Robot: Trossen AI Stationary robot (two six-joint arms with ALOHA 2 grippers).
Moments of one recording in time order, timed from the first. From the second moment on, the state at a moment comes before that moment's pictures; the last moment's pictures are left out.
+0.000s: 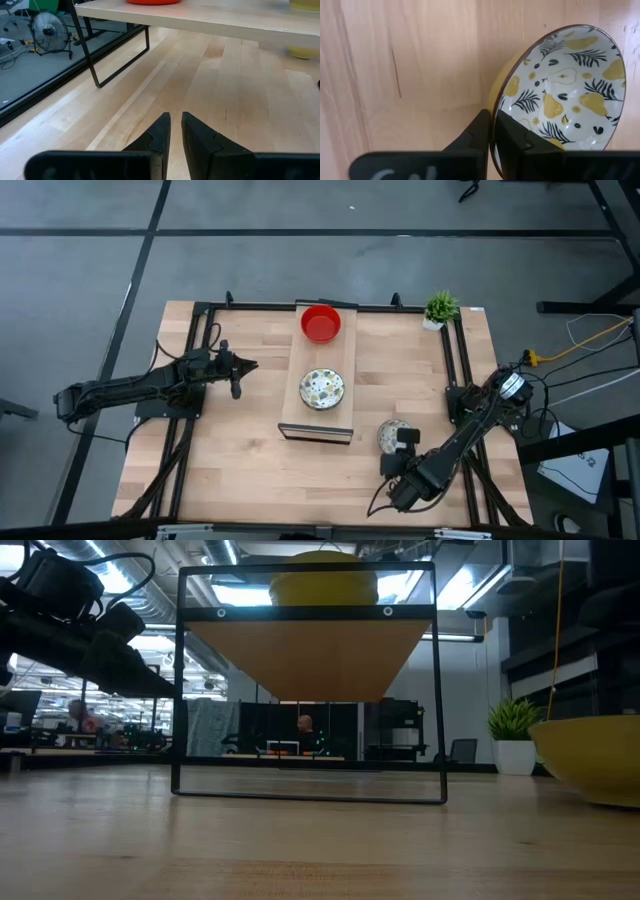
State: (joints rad) left arm 0.37 0.32 0.01 0.03 -0.03 -0.01; right arm 0.79 1.79 1.22 -1.05 0.35 0.85
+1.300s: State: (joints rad) left arm 0.37 0.32 0.01 0.03 -0.03 -0.01; right arm 0.72 1.78 1.22 -0.96 0.47 0.90
